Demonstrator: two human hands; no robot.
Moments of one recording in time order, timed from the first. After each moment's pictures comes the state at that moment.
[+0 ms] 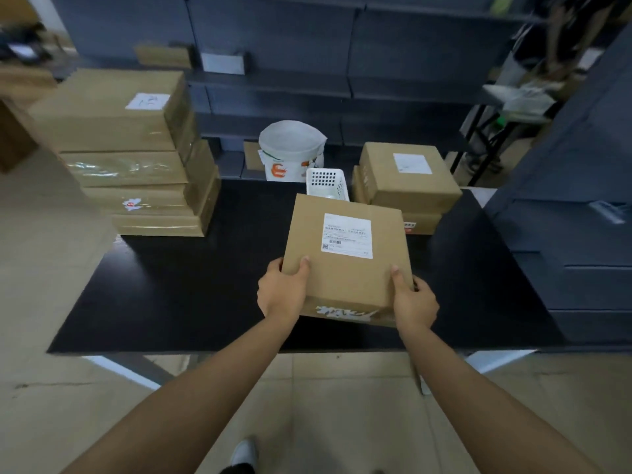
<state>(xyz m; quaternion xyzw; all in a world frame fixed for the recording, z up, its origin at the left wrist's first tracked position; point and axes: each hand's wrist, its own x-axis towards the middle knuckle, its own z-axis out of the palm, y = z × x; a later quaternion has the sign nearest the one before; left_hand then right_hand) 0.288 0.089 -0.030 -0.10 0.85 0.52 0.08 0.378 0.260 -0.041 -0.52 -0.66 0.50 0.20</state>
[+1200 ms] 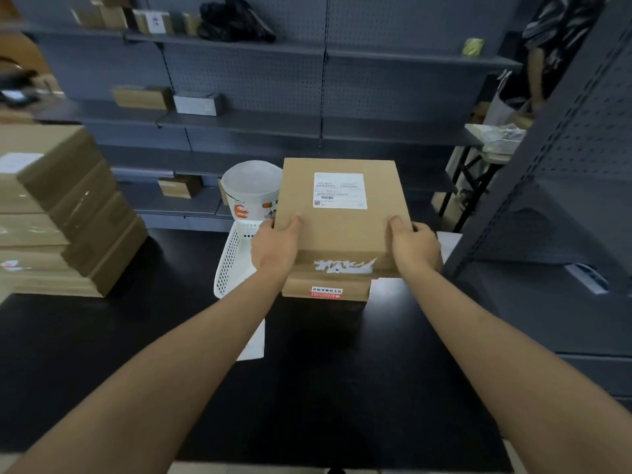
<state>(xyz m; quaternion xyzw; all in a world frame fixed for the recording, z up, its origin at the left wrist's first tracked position) 0.180 0.392 0.051 -0.06 0.82 0.57 0.01 0.251 0.587 0.064 -0.42 -0.74 0.48 0.21</state>
